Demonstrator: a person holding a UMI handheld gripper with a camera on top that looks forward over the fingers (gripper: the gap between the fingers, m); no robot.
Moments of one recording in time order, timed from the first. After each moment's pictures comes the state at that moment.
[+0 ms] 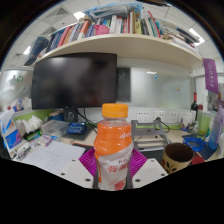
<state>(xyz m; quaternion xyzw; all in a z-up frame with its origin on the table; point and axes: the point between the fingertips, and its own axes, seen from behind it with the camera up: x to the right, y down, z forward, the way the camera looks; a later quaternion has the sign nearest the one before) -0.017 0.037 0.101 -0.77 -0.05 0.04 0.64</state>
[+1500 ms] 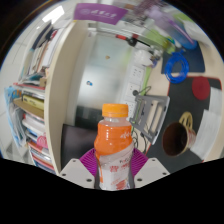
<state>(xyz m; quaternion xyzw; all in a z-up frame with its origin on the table) 0.079 0.043 0.248 -0.65 0.42 0.45 0.43</state>
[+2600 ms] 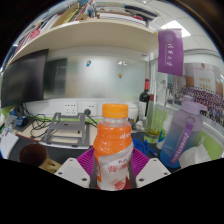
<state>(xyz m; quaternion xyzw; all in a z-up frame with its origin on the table) 0.329 0.066 0.087 -0.80 0.05 -0.07 0.59</state>
